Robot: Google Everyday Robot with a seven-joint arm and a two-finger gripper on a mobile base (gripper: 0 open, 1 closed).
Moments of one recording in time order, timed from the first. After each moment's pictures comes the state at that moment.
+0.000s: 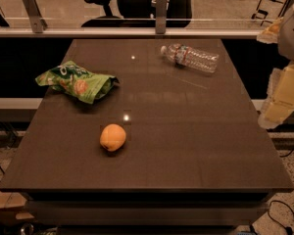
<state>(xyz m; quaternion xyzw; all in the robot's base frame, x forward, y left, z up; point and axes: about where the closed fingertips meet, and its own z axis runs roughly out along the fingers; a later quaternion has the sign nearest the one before) 0.439 -0.214 0.985 -0.60 0.78 -0.04 0.17</state>
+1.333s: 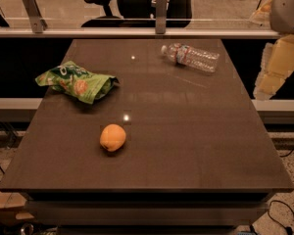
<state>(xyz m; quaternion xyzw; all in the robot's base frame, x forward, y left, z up) 0.487 -0.219 0.999 -0.62 0.76 -0.05 0.18</state>
